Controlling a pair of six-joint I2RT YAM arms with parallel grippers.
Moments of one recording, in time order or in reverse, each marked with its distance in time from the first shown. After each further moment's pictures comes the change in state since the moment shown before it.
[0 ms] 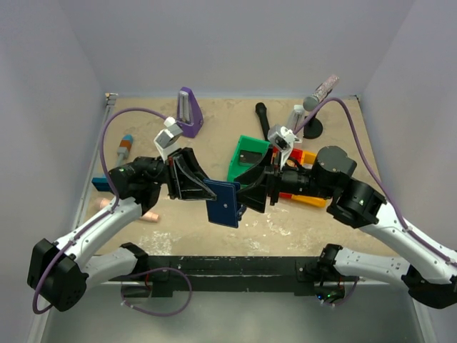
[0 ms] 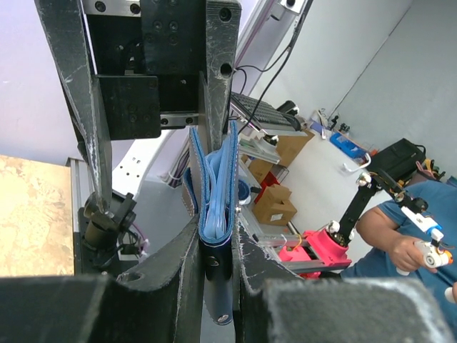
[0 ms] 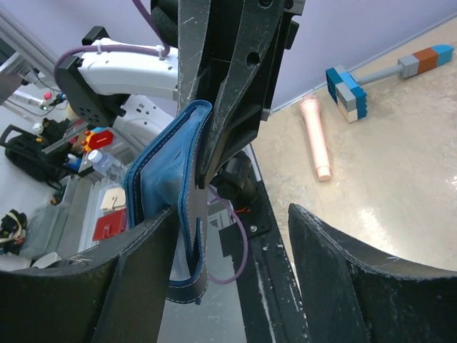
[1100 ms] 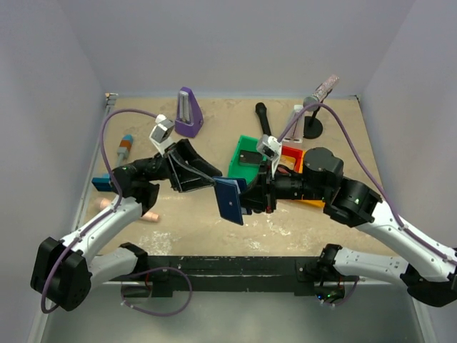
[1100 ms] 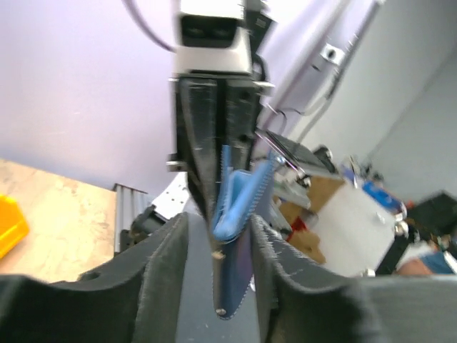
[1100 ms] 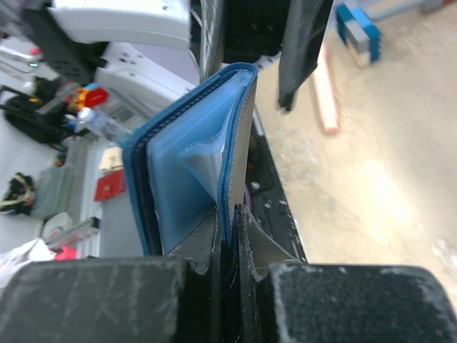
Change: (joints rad) left arm 0.052 0.015 -0.052 0.005 -0.108 0.069; right arm 0.003 0.025 0.000 -0.108 -0.062 -0.026
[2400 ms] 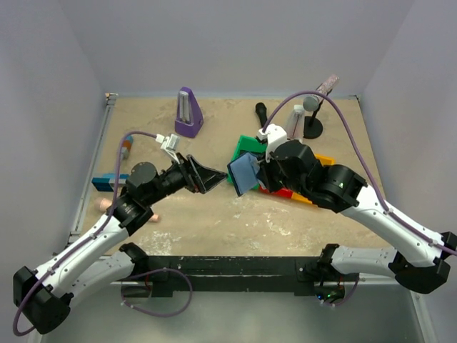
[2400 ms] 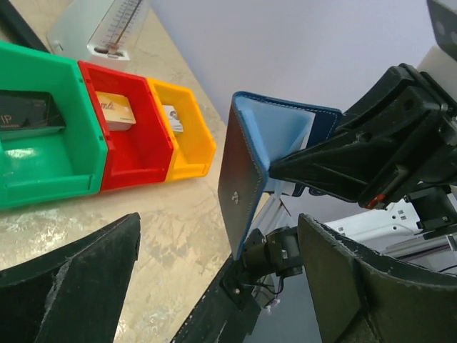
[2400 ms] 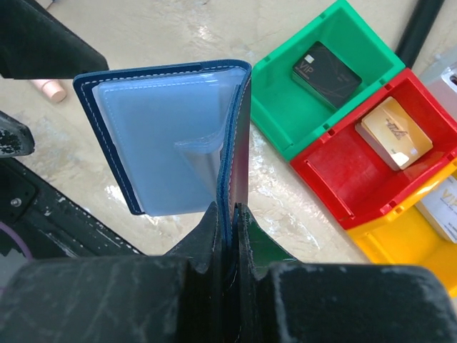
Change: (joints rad) left arm -0.150 -0.260 -0.044 -1.133 -0.737 0.548; right arm 0.002 0.156 0.158 -0.461 0.776 -0.151
